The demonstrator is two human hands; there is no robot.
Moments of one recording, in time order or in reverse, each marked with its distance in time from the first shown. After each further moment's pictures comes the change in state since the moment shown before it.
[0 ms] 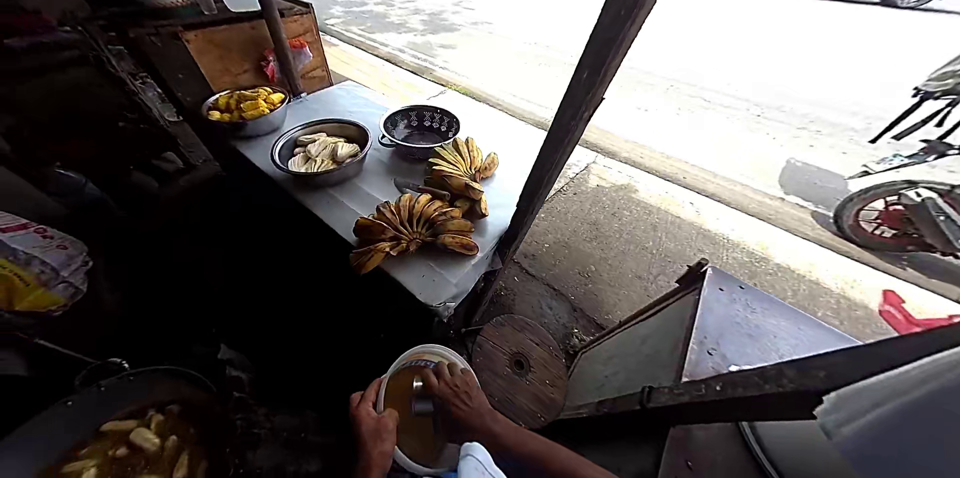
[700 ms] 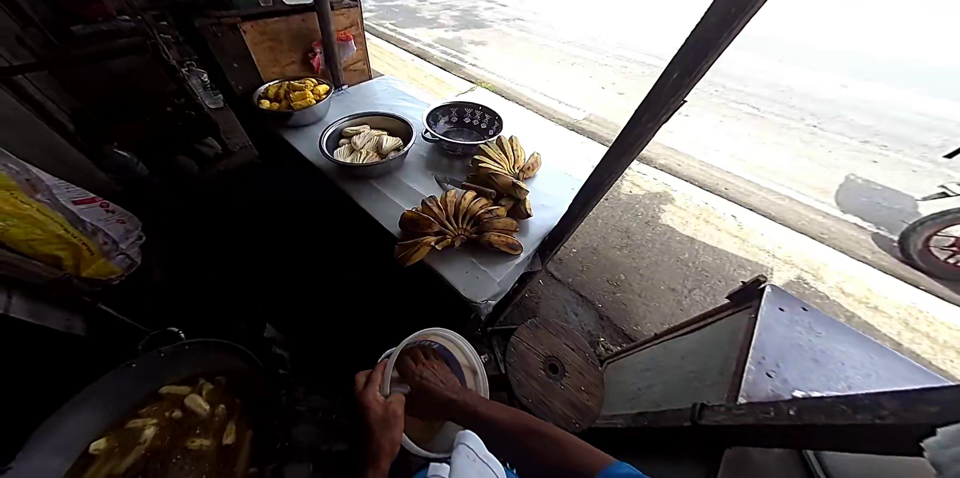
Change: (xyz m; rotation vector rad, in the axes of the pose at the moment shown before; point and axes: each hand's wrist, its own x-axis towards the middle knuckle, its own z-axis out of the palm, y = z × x) left_hand 0.026 -0.004 -0.065 0.097 0.153 0.142; right_hand 0.091 -0.082 0.015 0.091 0.023 -0.197
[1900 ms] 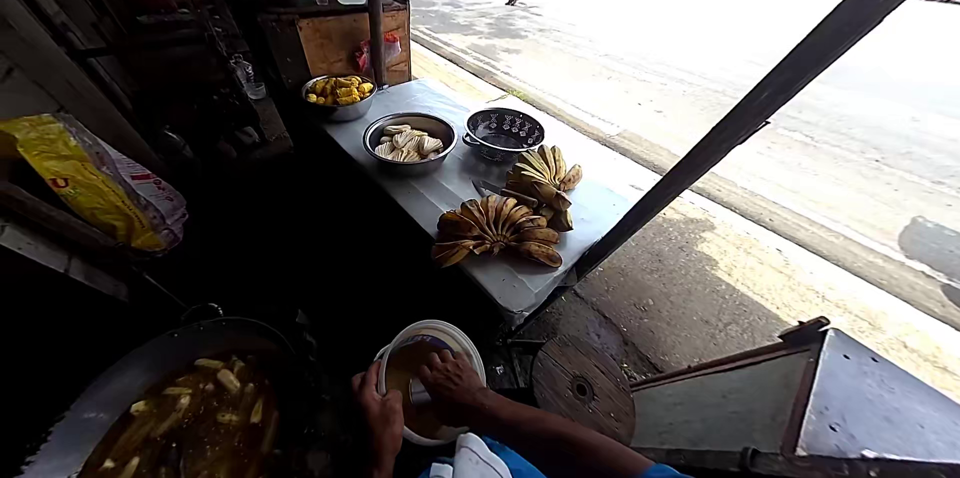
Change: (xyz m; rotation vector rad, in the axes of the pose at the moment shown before) left_hand 0.020 -0.029 -0.041 -0.088 0.152 -0.154; right_hand 0.018 -0.046 -0.020 -0.271 -0.262 -0.011
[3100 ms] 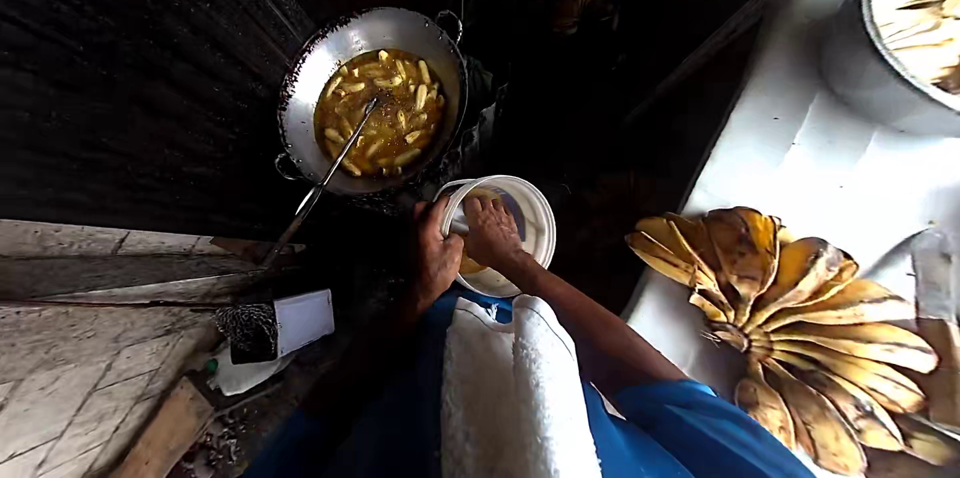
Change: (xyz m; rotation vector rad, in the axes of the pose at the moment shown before) left_hand 0.008 0.045 0.047 0.090 0.653 -0.339; right_hand 0.133 0.004 -0.039 -0.039 -0.104 -0.690
